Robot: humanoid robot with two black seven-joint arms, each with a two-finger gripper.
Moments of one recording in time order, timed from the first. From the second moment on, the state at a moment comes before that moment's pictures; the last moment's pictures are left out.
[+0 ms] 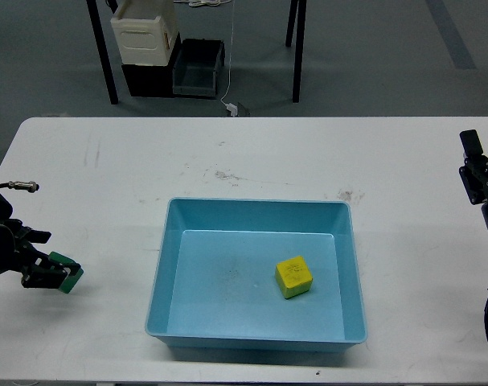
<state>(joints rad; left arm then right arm) -0.42 1.03 -0.69 -1.41 2.18 -0.49 -0.49 -0.01 -0.34 1.31 1.58 -1.04 -0.08 0.46</state>
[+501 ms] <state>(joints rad) -0.43 1.01 -0.64 -1.36 2.18 -0.49 -0.49 -0.01 -0.34 1.31 1.58 -1.04 -0.09 0.46</state>
